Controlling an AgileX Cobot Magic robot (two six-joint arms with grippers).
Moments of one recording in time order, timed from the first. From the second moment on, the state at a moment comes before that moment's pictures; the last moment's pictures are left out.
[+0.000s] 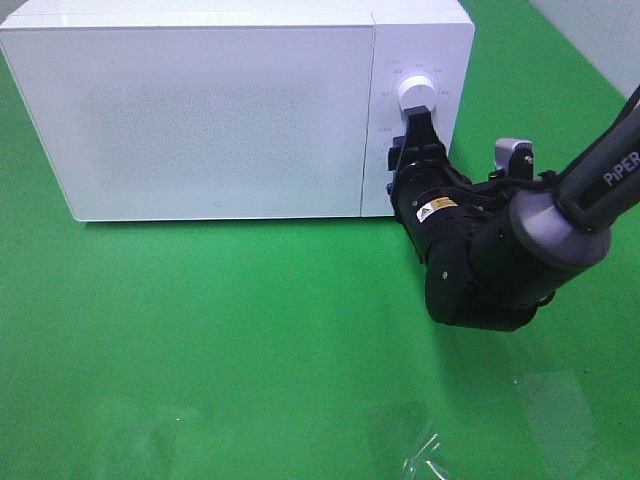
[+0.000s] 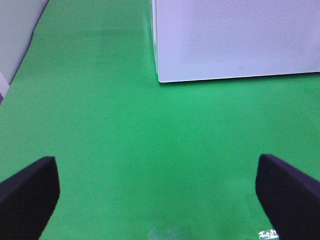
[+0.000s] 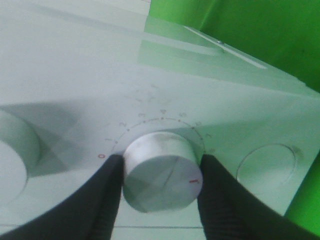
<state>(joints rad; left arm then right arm) -0.02 0.00 -0.51 -0.06 1.04 0.08 0.64 2.12 -0.82 0.60 -1.20 1.23</state>
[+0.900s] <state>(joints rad) -0.02 0.00 -0.51 -0.06 1.04 0.08 0.64 2.12 -0.82 0.60 -1.20 1.40</state>
